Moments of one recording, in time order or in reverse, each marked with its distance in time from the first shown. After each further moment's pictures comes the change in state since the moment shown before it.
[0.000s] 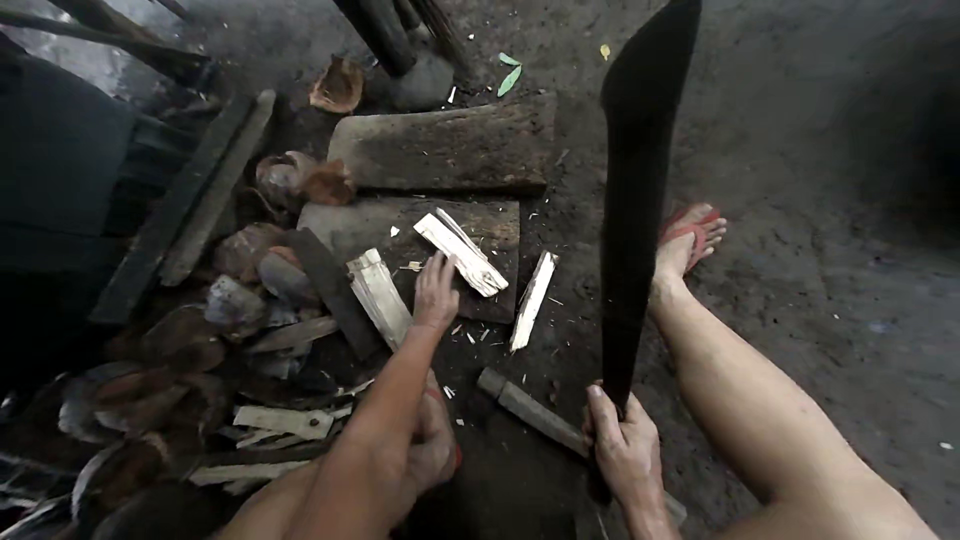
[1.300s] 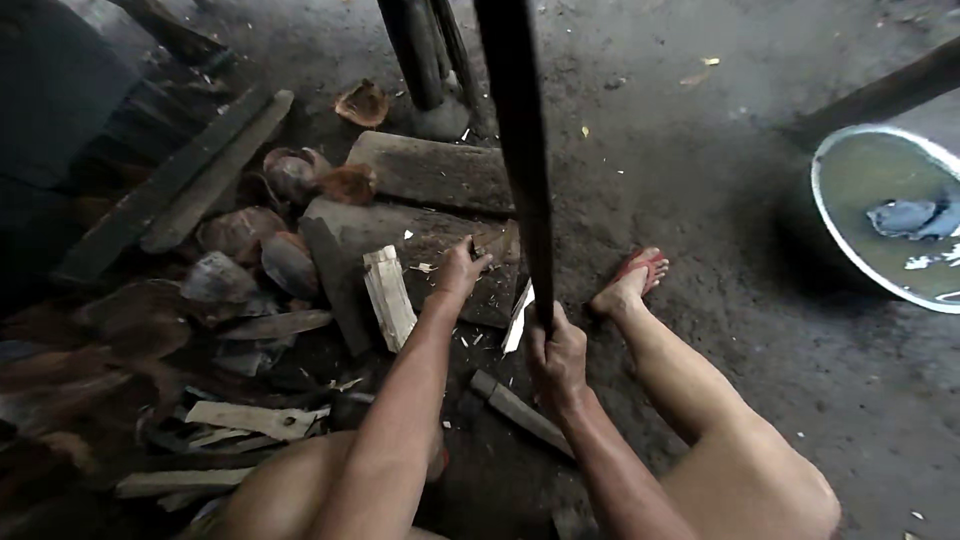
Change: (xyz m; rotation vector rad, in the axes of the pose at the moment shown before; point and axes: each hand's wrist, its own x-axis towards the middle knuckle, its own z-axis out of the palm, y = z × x) left_hand 0.014 0.050 -0.122 -0.584 -0.011 -0.149; right_hand 0.008 -0.112 0.099 -0.271 0.157 -0.922
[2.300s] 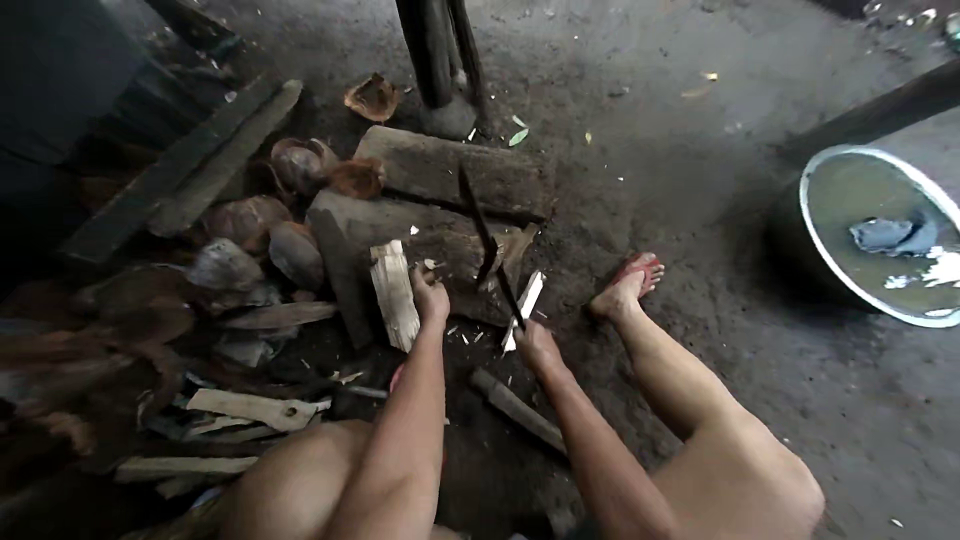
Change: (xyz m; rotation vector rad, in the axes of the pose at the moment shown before) left_hand -0.039 -0.091 0.025 -0.441 0.341 -0.408; right_hand -0.031 0.075 0.041 -0.267 -0.816 0.775
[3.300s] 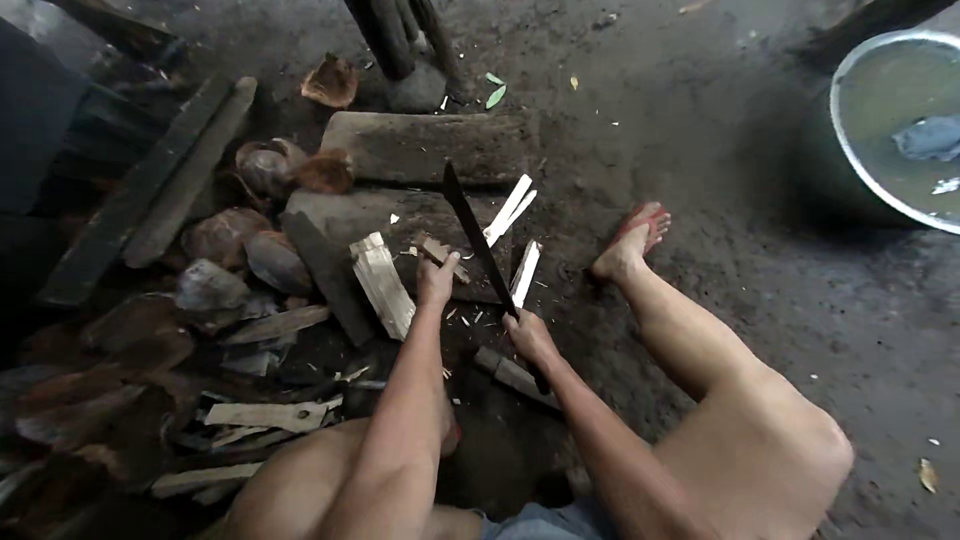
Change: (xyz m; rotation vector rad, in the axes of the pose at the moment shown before) left_hand 0.002 0.013 0.022 0.093 -0.218 0.186; right_hand 0.014 0.029 0.034 0.245 -0.109 0.000
